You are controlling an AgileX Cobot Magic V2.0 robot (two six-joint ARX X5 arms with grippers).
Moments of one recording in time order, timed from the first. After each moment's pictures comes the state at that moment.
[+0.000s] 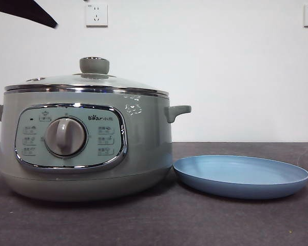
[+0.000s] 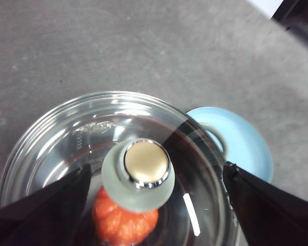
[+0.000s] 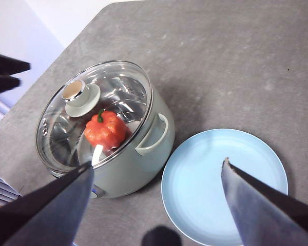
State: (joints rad) left arm -0.38 1.15 1.14 -0.57 0.28 -0.09; right arm 0.07 0.88 1.10 -0.81 -0.60 0.00
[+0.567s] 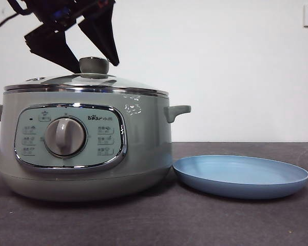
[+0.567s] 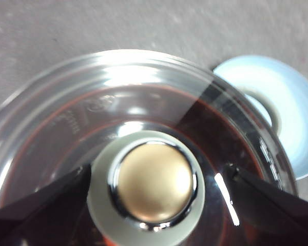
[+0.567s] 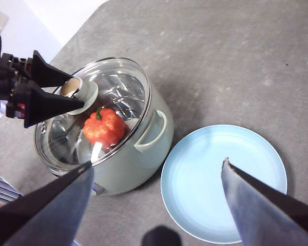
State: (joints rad) left arm -0.49 1.40 1.20 -0.58 0.12 -0.01; right arm 0.07 0.88 1.10 -0.82 -0.60 0.00
